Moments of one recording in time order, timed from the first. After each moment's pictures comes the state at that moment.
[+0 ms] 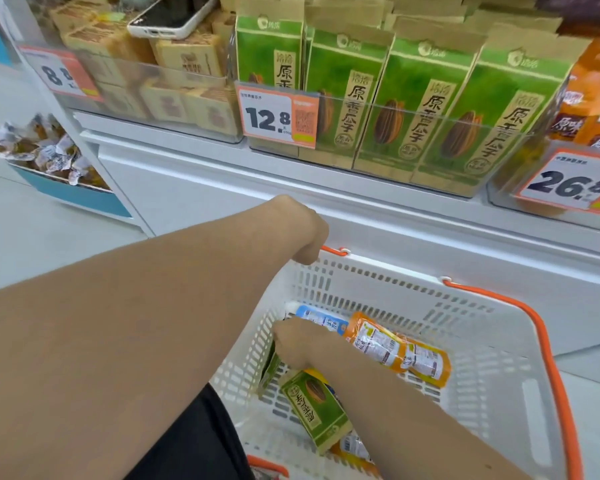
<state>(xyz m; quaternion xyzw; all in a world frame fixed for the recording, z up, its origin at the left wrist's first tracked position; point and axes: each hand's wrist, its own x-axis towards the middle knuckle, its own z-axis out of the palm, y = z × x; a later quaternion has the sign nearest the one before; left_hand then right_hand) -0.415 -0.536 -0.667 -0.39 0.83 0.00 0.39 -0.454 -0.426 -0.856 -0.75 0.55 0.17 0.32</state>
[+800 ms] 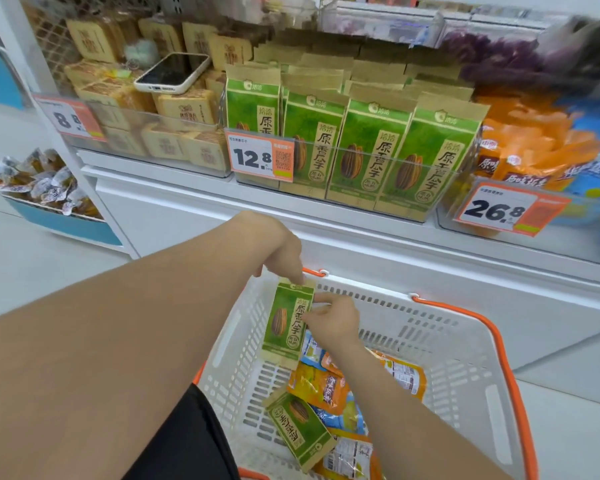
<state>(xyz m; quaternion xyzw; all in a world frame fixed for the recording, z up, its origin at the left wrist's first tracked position) -0.406 -0.510 -0.614 -0.48 0.78 0.15 0.36 -0.513 -0.416 -0.784 -0.39 0.77 -0.33 0.39</state>
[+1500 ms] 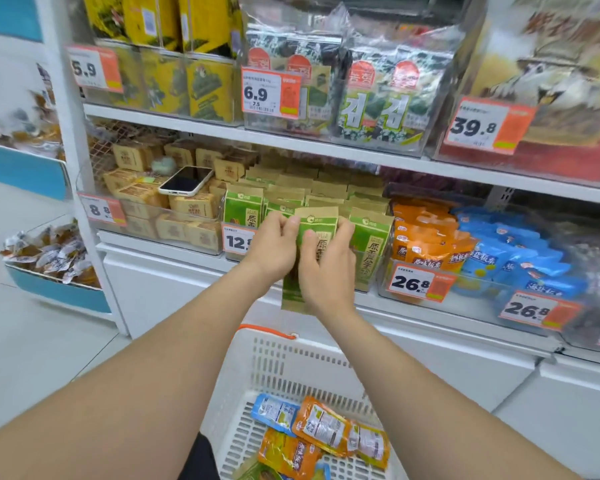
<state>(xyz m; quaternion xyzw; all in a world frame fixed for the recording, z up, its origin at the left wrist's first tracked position) -0.424 -0.461 -0.526 -0.51 0.65 0.37 -0.43 -0.515 -0.411 -0.547 -0.52 0.60 -0.59 0.11</state>
